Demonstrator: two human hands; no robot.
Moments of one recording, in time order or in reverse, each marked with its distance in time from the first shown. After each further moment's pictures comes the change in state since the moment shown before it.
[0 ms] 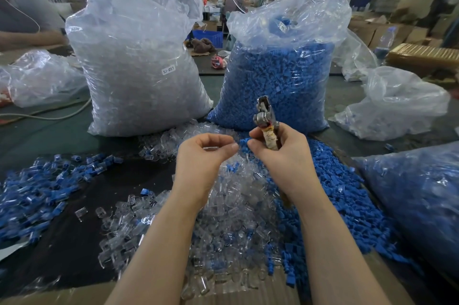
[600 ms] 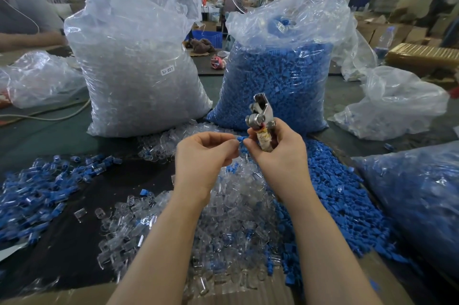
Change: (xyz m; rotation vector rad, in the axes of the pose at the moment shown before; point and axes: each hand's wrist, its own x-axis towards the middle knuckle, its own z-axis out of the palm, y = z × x) left_hand -0.007 0.011 0.004 -0.076 0.010 -0.012; right_hand -0.003 -0.004 0.010 -0.176 0.100 -0.067
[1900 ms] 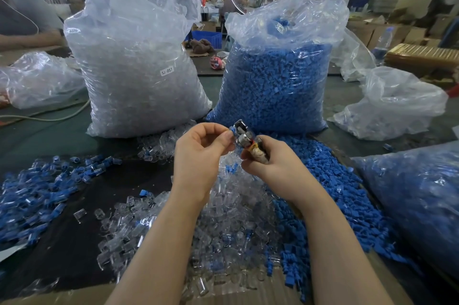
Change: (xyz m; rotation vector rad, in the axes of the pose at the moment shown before) left_hand 0.005 -0.004 -0.001 -0.062 -0.016 0.190; right_hand -0.001 -0.001 -0.016 -0.089 -0.426 0.098
